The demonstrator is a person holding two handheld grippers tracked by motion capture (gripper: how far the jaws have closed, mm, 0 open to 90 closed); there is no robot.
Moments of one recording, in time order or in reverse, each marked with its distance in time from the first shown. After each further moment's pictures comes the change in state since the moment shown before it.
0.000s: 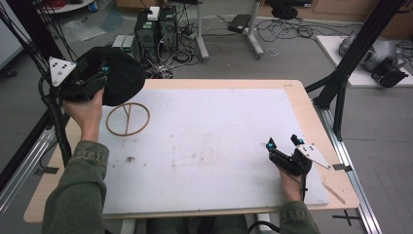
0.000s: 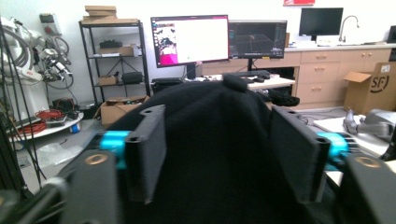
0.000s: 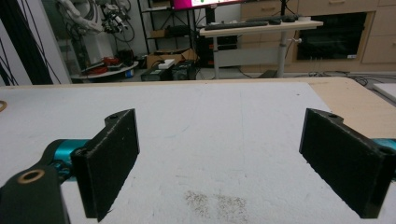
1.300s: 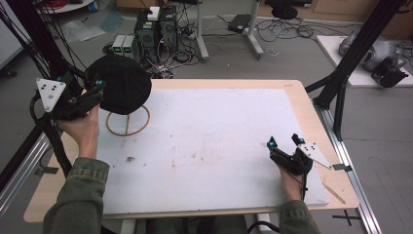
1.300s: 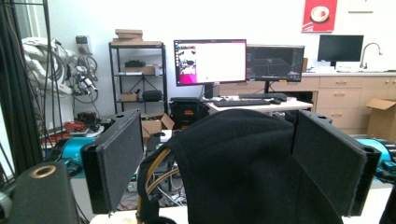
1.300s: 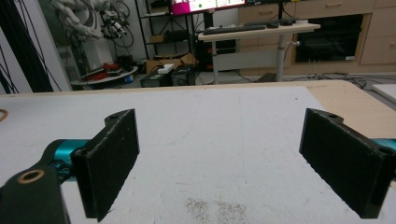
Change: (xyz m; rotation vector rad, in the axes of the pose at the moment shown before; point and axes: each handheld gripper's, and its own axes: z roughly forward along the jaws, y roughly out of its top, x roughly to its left) left arm -0.008 -0.018 -0.047 -0.102 0.087 -0.016; right arm 0.000 0.004 -0.001 -0.018 -0.009 0.016
